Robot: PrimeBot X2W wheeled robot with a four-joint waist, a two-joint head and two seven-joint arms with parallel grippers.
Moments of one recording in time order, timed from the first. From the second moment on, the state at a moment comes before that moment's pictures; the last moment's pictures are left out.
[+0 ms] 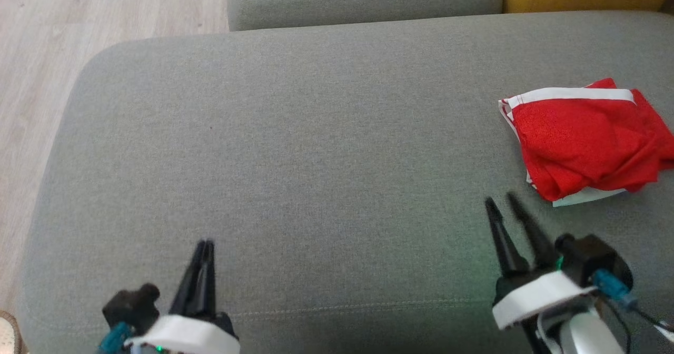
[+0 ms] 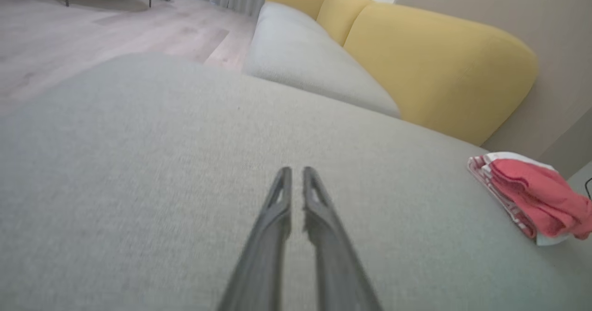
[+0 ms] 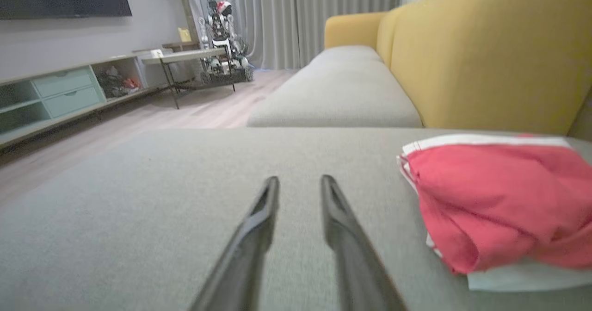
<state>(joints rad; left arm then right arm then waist) 0.11 0.05 -0.18 0.18 -0.39 -0.04 -0.26 -0.02 -0.05 0.05 0.19 0.12 0.13 -0.25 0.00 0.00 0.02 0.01</state>
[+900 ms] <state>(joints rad) 0.11 0.05 -0.15 0.22 -0.63 -0.05 -0.19 0.01 -0.06 0.04 0.23 0.42 0.13 -0.19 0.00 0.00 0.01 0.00</state>
